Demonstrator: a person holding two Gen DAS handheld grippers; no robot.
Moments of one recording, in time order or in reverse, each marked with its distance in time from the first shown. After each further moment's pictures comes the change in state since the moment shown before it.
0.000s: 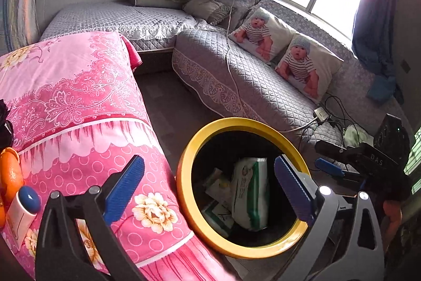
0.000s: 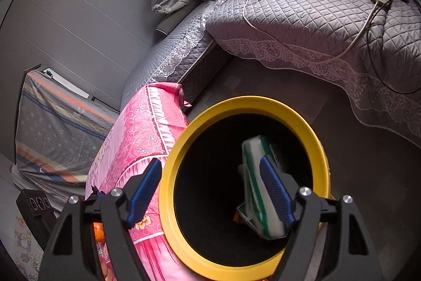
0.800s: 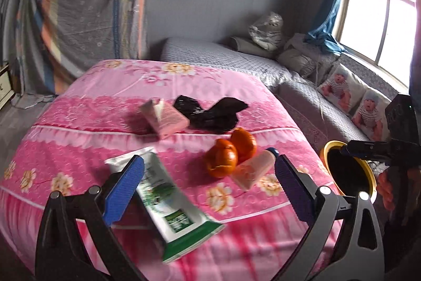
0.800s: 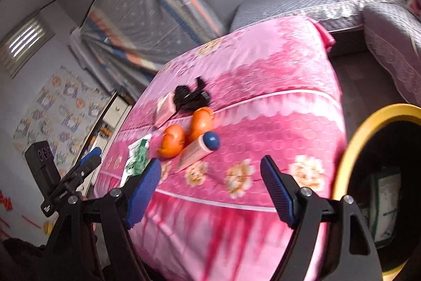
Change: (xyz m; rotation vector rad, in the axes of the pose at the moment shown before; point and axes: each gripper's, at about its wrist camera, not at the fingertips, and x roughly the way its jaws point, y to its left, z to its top) left arm -0.272 0.188 -0.106 -0.181 -0.285 0.461; right arm 0.076 0.266 -0.150 -0.664 0.440 0.409
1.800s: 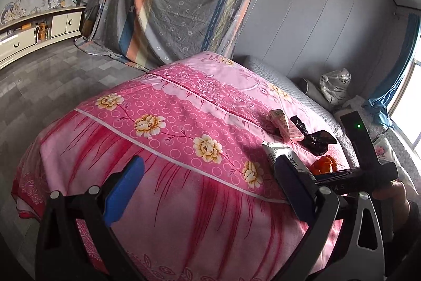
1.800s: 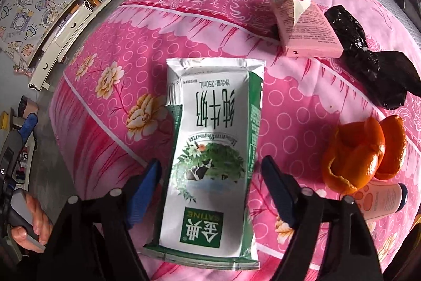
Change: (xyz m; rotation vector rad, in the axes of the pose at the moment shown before) left arm -0.077 0.175 -0.068 -0.385 -0.097 0.217; right arm 0.269 0.174 -0.010 -0.339 0.552 -0.256
